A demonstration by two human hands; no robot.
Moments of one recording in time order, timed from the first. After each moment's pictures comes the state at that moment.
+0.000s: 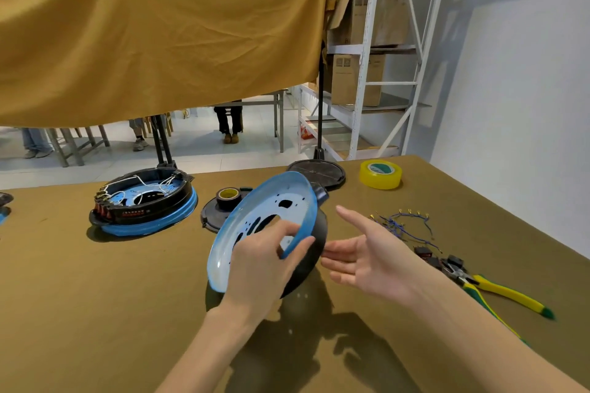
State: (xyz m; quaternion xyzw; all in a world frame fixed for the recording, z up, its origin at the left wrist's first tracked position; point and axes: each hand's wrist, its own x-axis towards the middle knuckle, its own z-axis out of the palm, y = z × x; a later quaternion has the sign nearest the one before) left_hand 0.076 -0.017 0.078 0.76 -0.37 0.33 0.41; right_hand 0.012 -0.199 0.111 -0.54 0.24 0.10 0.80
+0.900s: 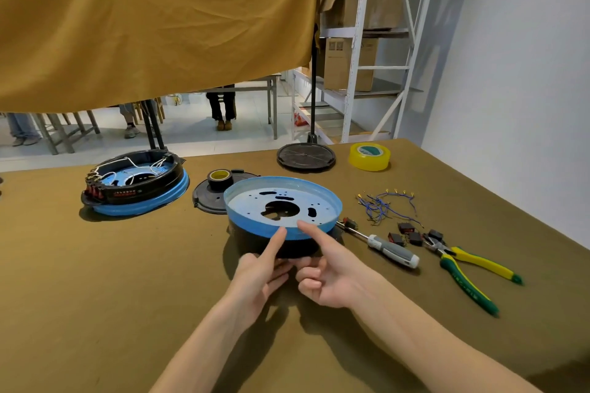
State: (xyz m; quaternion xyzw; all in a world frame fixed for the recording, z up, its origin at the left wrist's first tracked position) left_hand 0.064 -0.026 0.016 0.60 0.02 -0.26 0.76; right_hand 0.012 -0.171 0.040 -0.36 0.29 0.17 0.87
